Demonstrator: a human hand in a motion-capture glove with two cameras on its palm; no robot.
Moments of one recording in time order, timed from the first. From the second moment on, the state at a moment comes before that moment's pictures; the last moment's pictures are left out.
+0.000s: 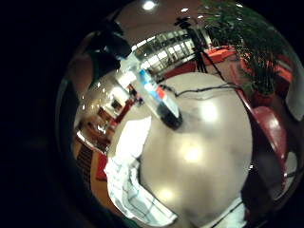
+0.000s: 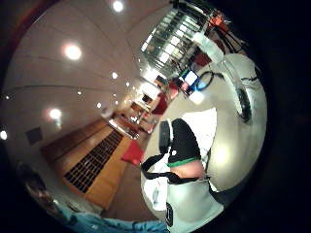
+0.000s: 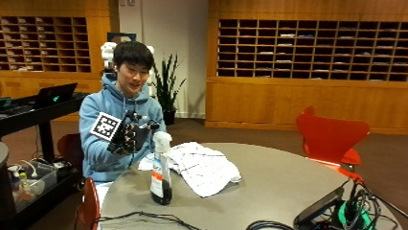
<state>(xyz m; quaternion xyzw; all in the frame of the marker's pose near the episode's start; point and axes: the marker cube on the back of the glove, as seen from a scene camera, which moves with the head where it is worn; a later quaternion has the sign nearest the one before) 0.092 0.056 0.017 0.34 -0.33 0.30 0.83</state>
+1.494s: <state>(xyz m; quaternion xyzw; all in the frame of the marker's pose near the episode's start) 0.192 -0.079 0.062 0.43 -0.38 0.46 0.67</state>
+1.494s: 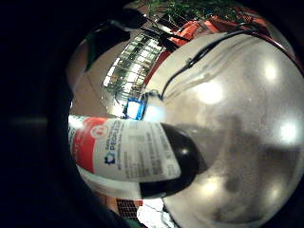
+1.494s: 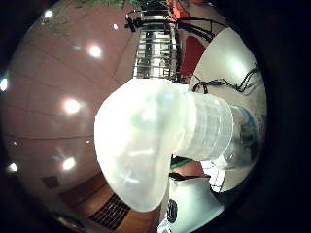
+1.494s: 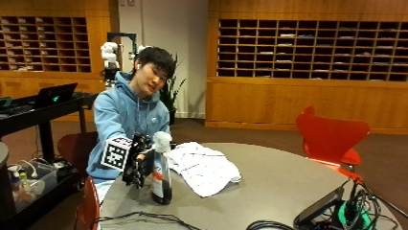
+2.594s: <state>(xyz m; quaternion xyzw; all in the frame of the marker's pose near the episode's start) 0.170 -0.133 -0.062 0.06 -0.18 0.21 0.96</state>
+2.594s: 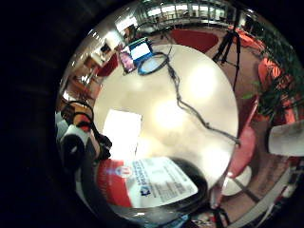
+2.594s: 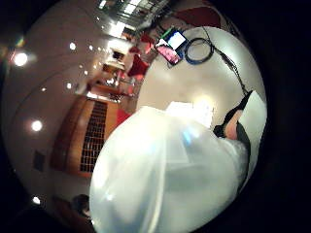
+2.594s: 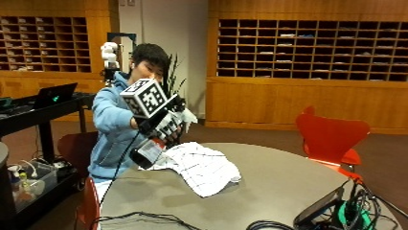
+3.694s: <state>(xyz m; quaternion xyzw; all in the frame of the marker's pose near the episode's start) 0.081 -0.166 -0.055 -0.17 0.21 0.11 0.96</state>
